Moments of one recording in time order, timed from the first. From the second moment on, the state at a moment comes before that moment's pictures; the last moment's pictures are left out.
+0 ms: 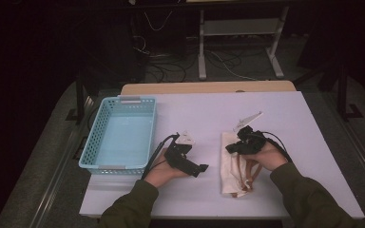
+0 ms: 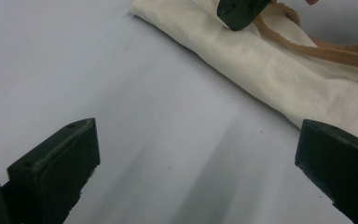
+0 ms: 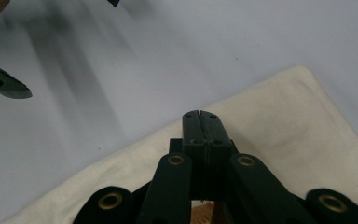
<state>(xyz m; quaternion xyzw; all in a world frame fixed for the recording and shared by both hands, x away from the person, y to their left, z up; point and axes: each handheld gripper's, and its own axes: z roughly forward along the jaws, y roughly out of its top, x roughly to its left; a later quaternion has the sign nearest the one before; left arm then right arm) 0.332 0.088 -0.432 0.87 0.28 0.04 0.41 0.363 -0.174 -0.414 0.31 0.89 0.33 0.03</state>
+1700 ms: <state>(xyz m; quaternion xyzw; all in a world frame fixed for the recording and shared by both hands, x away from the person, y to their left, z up) 0.333 0.090 -0.431 0.87 0.27 0.04 0.41 0.341 -0.256 -0.407 0.38 0.86 0.34 0.04</state>
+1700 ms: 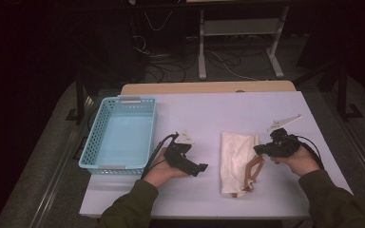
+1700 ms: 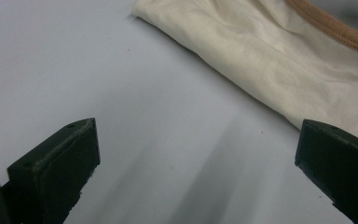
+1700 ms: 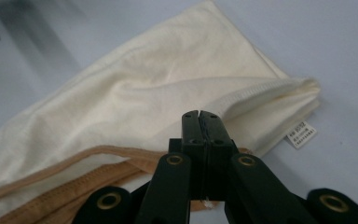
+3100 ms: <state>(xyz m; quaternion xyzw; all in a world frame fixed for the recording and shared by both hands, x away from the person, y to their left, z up) 0.333 0.090 -0.431 0.87 0.27 0.05 0.40 0.303 -0.259 -0.412 0.36 0.87 0.34 0.03</state>
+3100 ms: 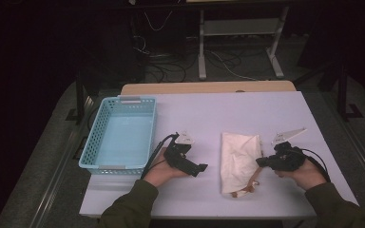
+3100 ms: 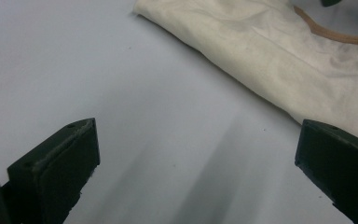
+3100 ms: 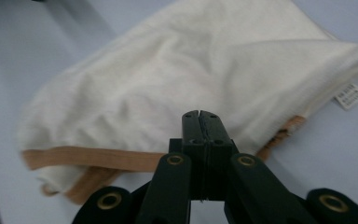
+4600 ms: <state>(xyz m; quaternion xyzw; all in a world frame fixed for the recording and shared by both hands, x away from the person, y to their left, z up) 0.335 0.084 -0.434 0.87 0.26 0.04 0.41 0.268 -0.251 -0.428 0.31 0.88 0.36 0.00</state>
